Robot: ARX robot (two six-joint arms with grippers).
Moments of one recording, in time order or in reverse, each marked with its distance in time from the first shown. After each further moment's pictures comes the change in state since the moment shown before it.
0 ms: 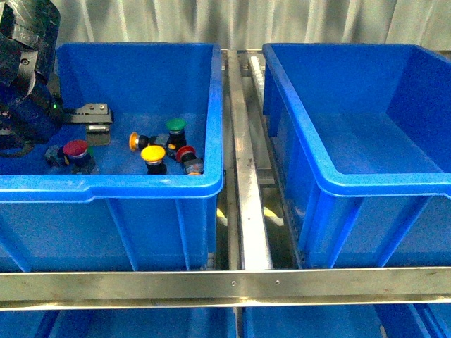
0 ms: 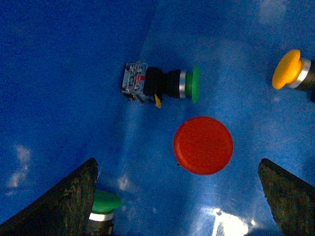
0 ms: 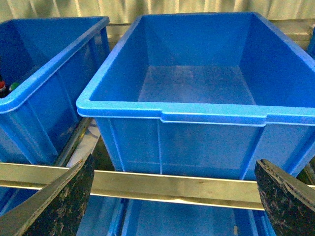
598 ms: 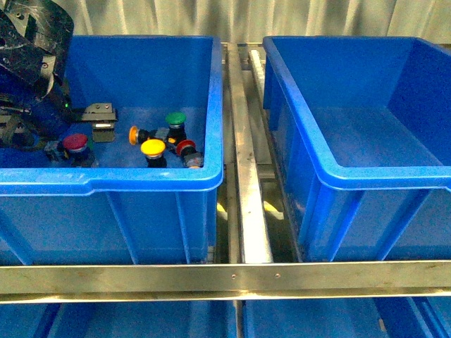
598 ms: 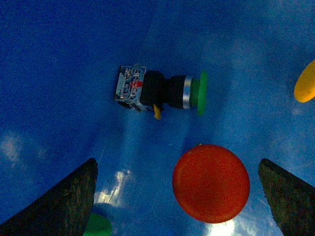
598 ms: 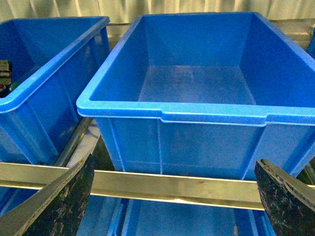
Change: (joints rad) left arm 0.006 0.125 0.150 -0.071 -0.014 -0.023; right arm 0.000 0.000 0.000 0.000 0.000 0.000
